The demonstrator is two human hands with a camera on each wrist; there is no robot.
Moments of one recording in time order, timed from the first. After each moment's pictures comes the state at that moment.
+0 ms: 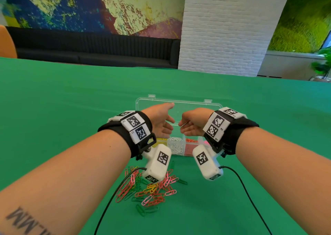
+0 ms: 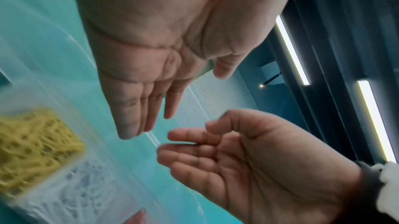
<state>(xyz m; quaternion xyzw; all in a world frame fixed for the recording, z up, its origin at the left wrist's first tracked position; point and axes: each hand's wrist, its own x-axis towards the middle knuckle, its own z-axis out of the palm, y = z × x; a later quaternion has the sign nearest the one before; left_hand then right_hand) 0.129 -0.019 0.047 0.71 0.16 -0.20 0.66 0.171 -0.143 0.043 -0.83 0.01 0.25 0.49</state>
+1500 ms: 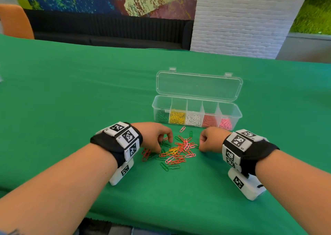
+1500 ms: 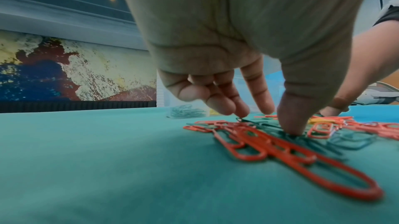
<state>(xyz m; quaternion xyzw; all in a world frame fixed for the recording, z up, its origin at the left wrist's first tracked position) 0.037 0.043 -0.031 0.97 -0.11 -0.17 0.11 0.083 -0.158 -0.033 -0.96 -0.21 0.16 0.03</state>
